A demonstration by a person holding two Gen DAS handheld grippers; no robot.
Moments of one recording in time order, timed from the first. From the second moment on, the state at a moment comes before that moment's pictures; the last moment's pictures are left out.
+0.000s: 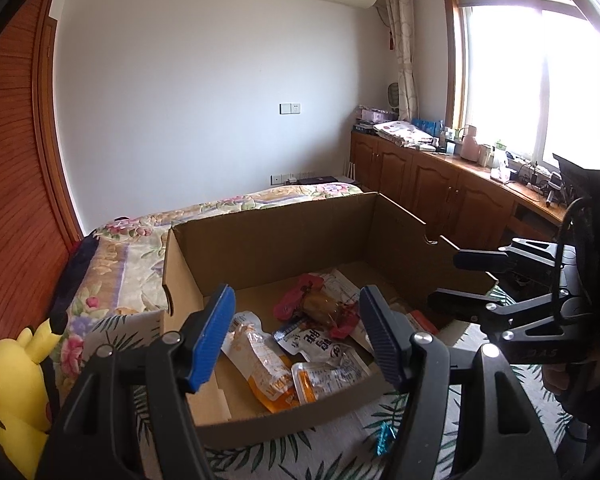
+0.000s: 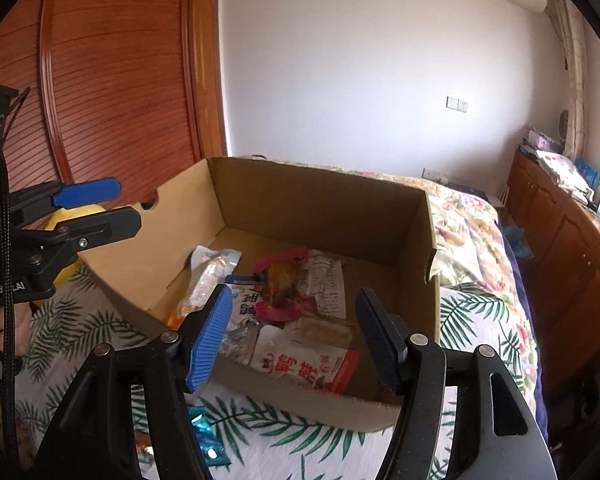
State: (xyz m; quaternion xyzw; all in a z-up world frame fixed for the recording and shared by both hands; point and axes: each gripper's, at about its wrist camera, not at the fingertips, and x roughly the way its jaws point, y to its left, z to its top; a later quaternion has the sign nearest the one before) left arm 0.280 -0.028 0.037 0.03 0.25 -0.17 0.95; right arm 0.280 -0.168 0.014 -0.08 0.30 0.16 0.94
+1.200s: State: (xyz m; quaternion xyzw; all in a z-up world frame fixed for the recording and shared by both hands) left arm 0.195 -0.062 -0.084 0.03 0.38 -0.25 0.89; right arm 0.201 -0.163 -0.043 -0.05 0.36 0.20 0.91
